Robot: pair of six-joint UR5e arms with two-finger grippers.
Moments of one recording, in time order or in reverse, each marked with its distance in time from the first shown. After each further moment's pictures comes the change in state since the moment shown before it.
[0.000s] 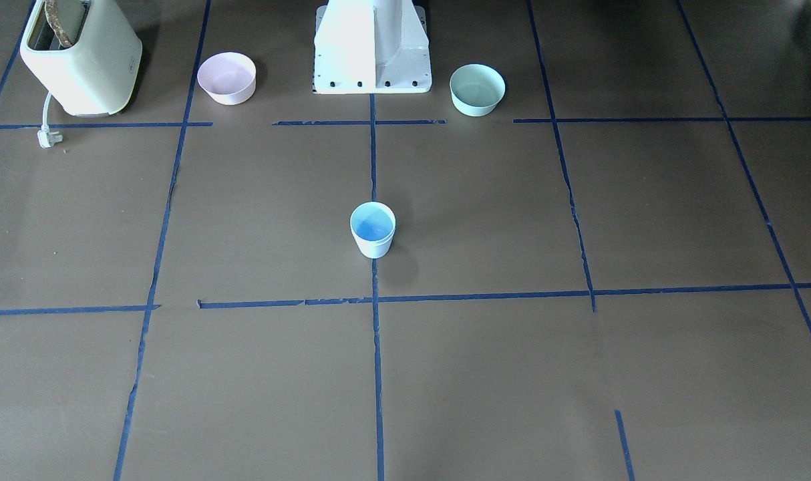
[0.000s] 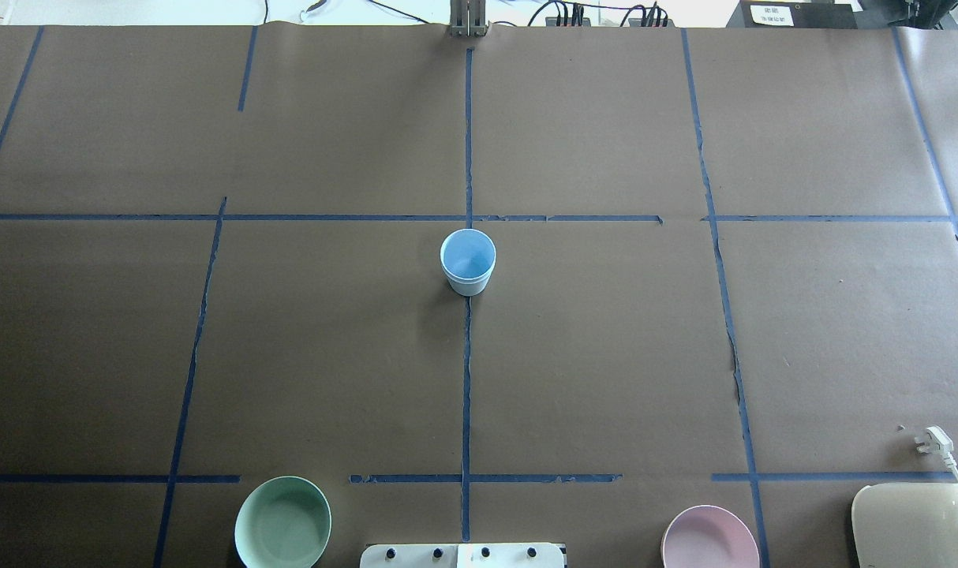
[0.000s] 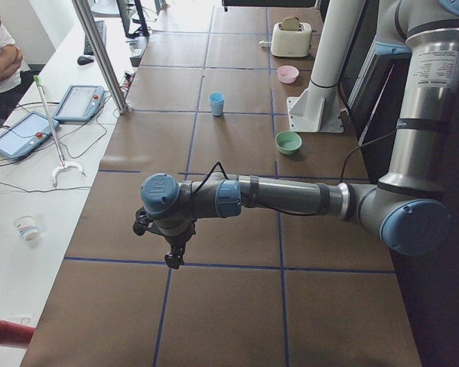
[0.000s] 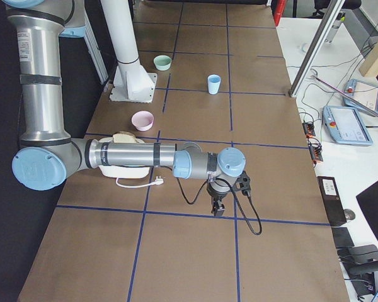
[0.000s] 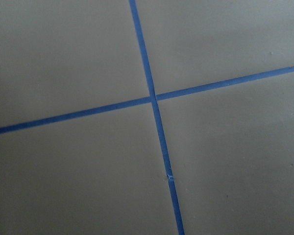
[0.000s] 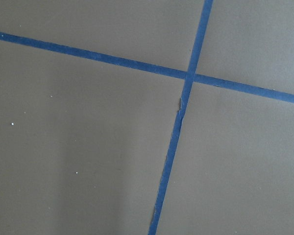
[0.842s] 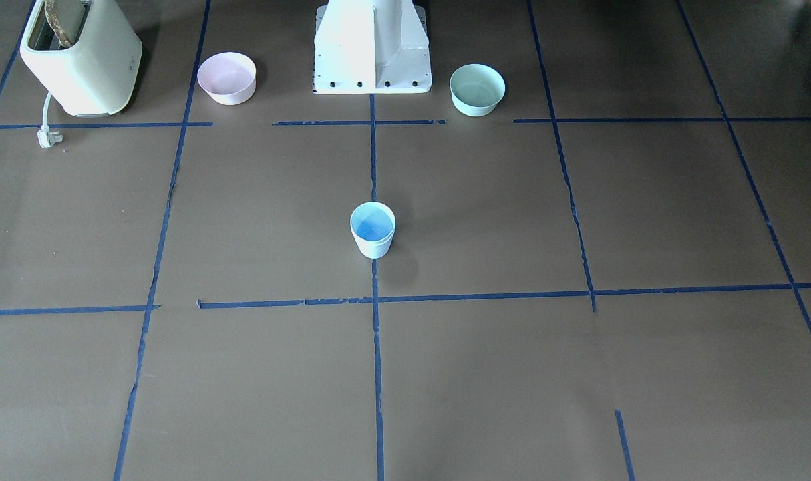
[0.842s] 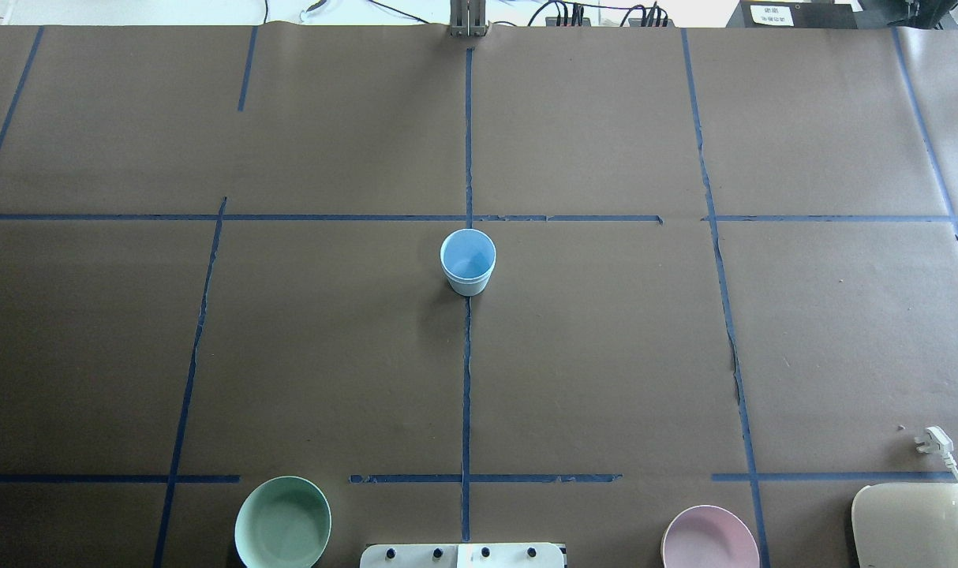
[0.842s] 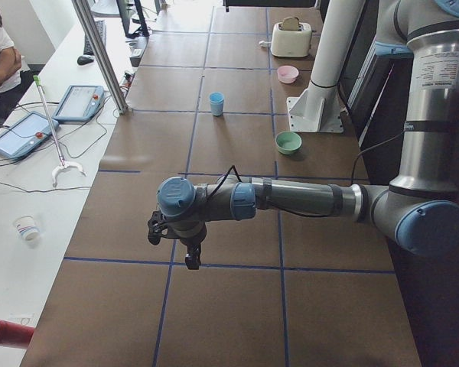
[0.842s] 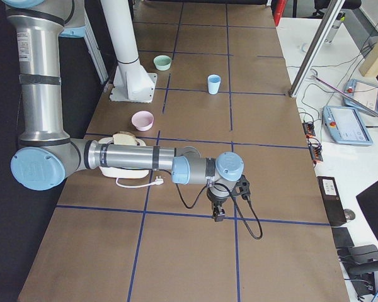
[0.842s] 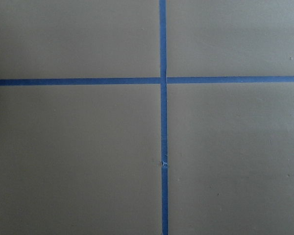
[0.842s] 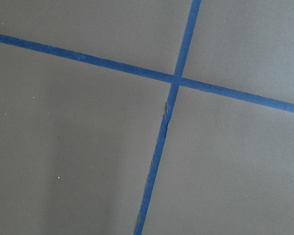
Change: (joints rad) left arm 0.021 0.054 -0.058 -0.035 0.001 -0.138; right arm 0.000 0.001 -0.038 0.076 -0.014 0.004
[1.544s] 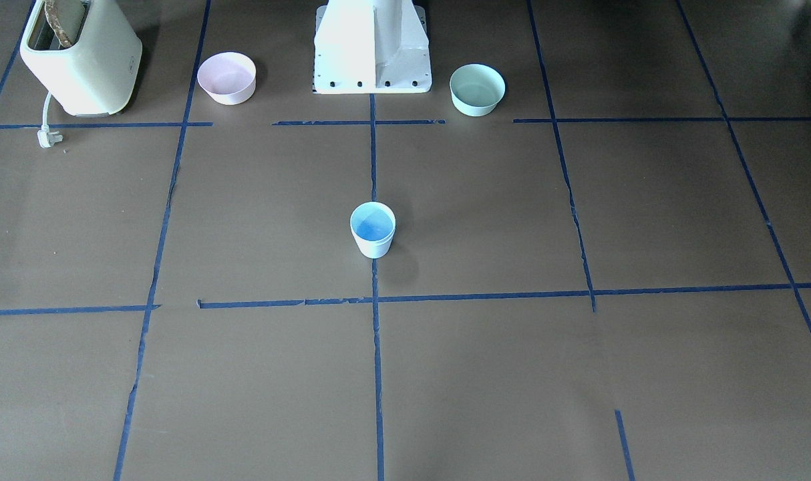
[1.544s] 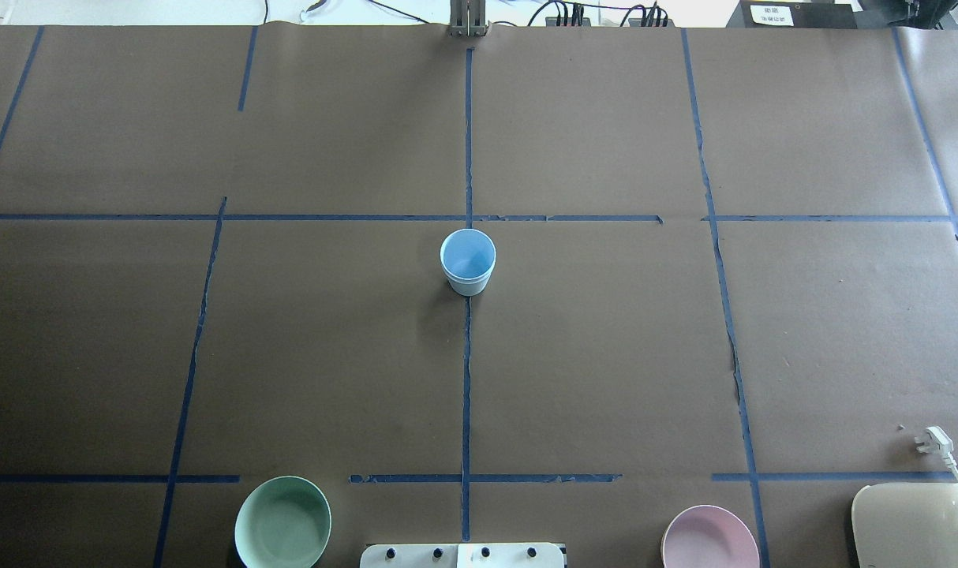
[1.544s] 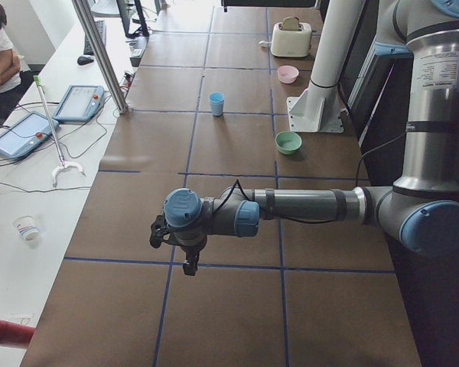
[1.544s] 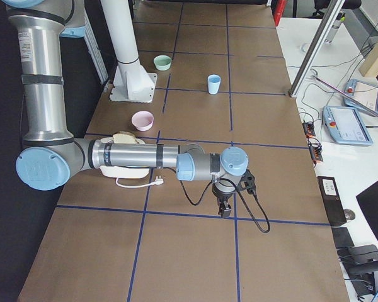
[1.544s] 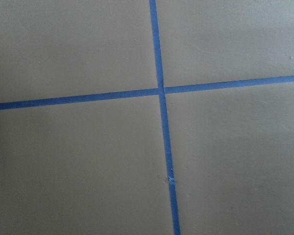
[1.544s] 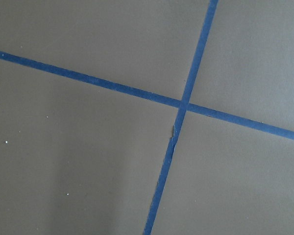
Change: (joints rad) left arm 0.009 0.059 0.107 -0.306 -0.001 0.005; right arm 0.000 0.035 0.002 0.010 0.000 0.000
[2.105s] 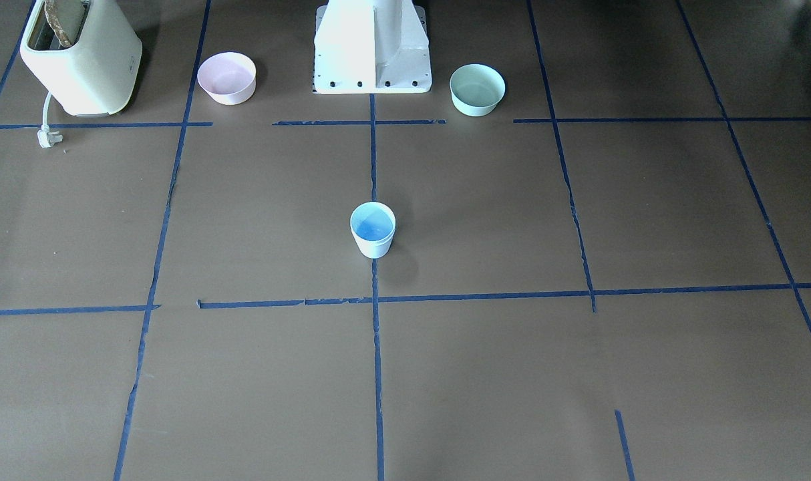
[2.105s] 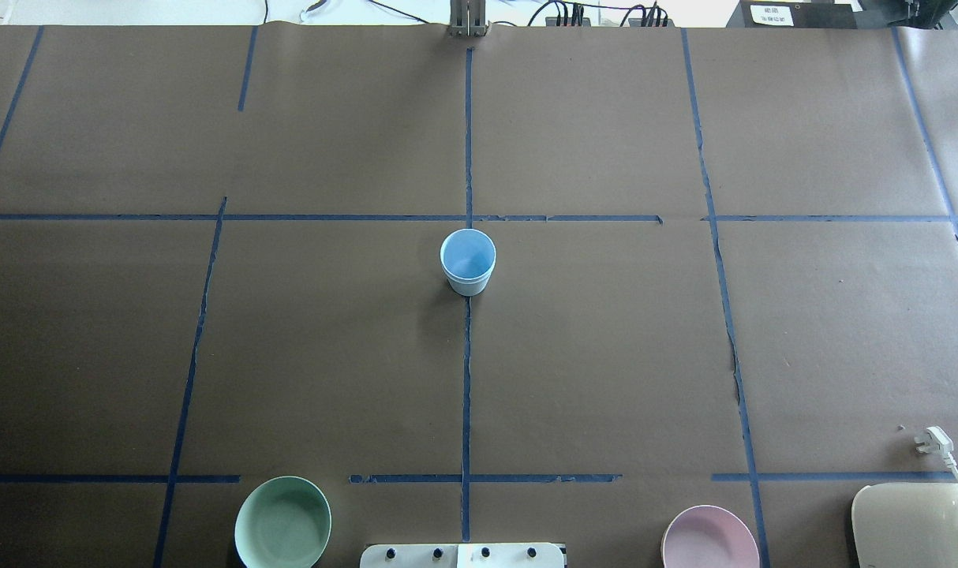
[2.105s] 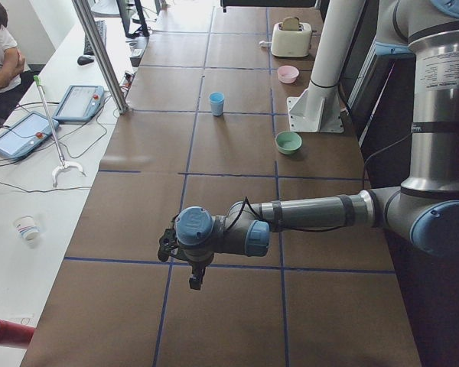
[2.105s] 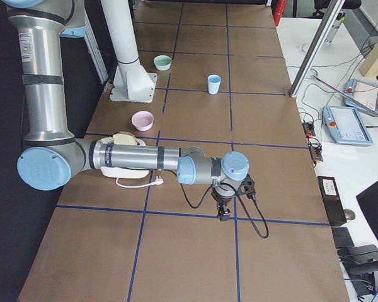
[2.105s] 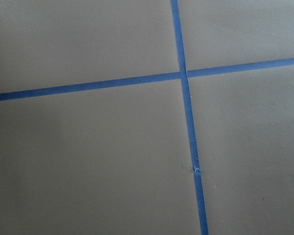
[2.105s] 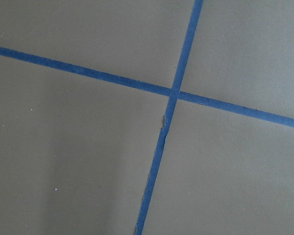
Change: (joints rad) left arm 0.000 0.008 0.004 -0.013 0.007 -0.003; right arm 0.000 -0.003 -0.041 -0.003 -0.002 -0.002
